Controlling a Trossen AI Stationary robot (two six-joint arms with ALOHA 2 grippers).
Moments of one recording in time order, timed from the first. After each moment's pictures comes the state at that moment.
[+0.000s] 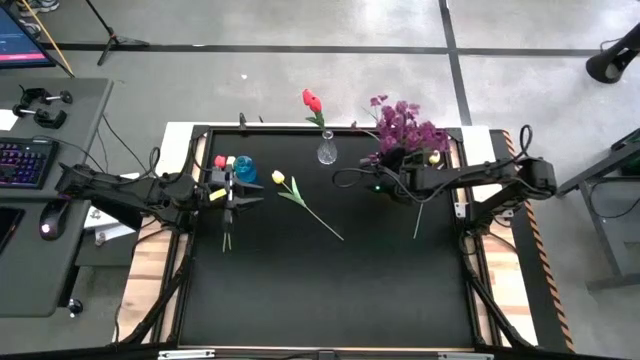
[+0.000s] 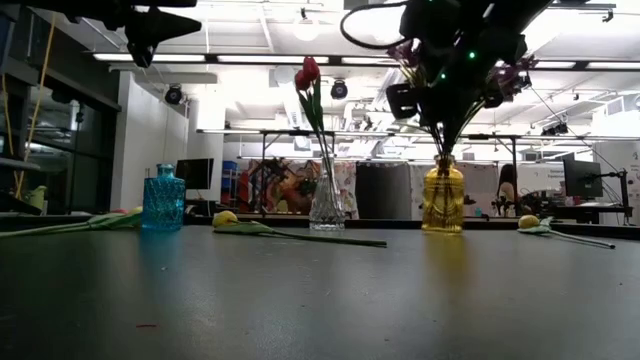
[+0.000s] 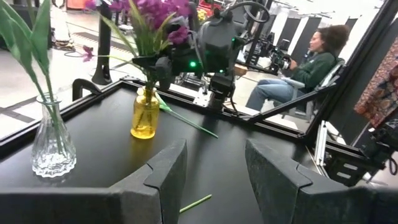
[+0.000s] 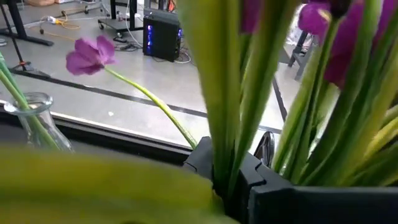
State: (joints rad) left arm -0.16 0.59 0.47 0.02 -0.32 -0.28; right arm -0.12 1.46 0.88 -0.26 1.21 0.66
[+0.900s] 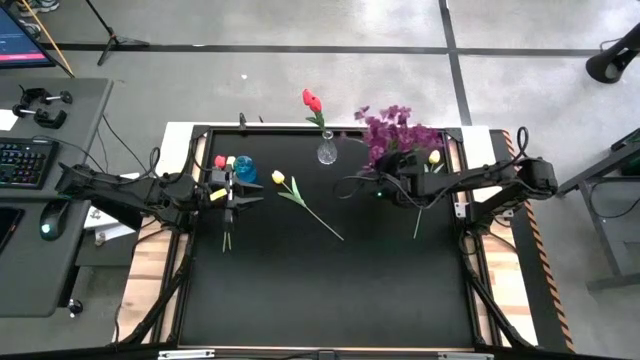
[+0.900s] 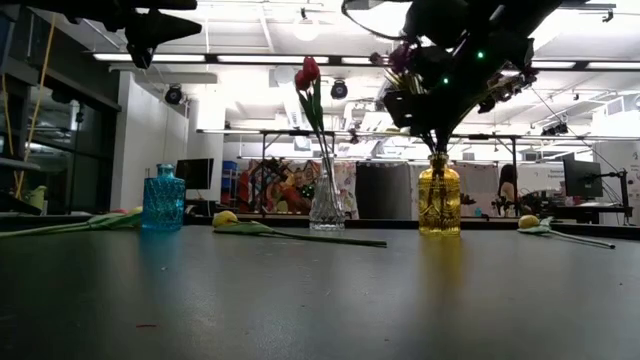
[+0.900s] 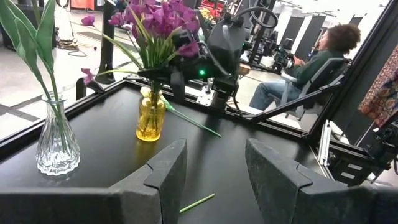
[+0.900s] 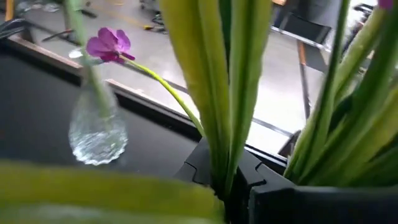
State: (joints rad) left arm -0.16 0.59 0.47 0.01 -0.33 -0.28; right arm -0.07 1.46 0.83 -0.18 1.08 0.51
